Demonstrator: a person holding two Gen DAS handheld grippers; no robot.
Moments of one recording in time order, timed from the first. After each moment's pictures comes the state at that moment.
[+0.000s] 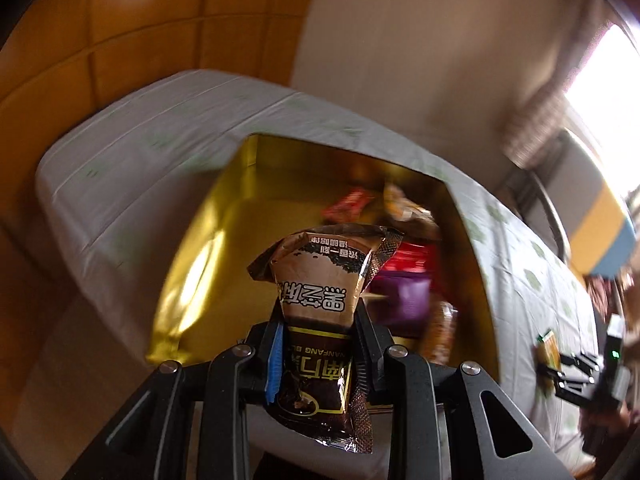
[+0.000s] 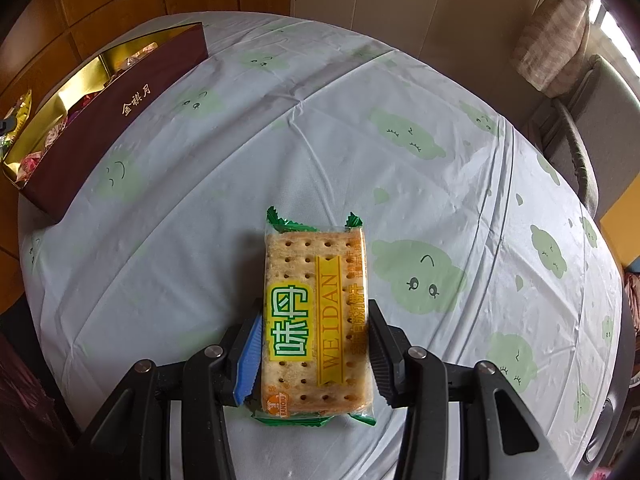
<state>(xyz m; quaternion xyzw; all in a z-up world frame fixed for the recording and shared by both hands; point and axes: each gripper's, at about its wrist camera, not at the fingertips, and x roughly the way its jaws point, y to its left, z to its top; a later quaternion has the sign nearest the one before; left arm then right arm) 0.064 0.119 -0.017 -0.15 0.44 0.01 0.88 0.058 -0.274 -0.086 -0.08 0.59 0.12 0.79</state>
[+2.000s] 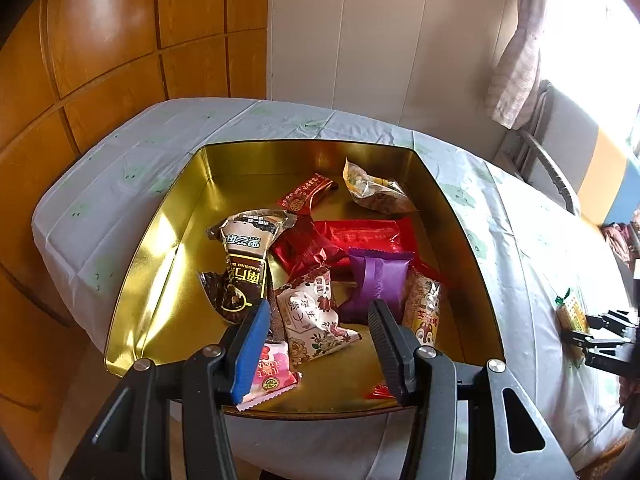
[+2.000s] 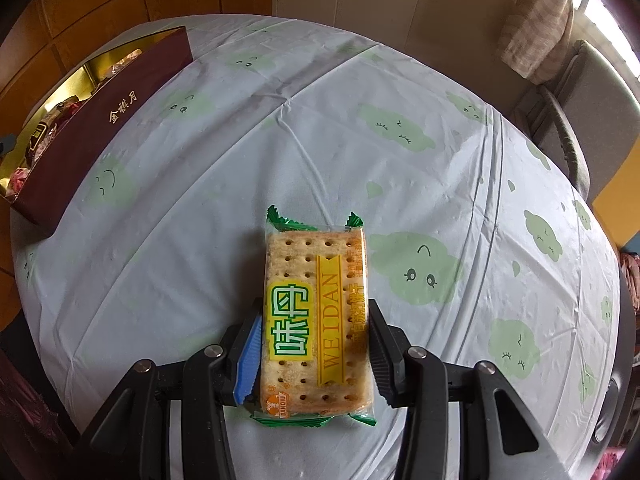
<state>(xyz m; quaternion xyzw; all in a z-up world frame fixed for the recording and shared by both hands) 0.061 0.048 -0.027 -0.04 0.43 -0.01 0.90 0.057 -0.270 -0.086 -0.07 0.59 0.09 0.80</state>
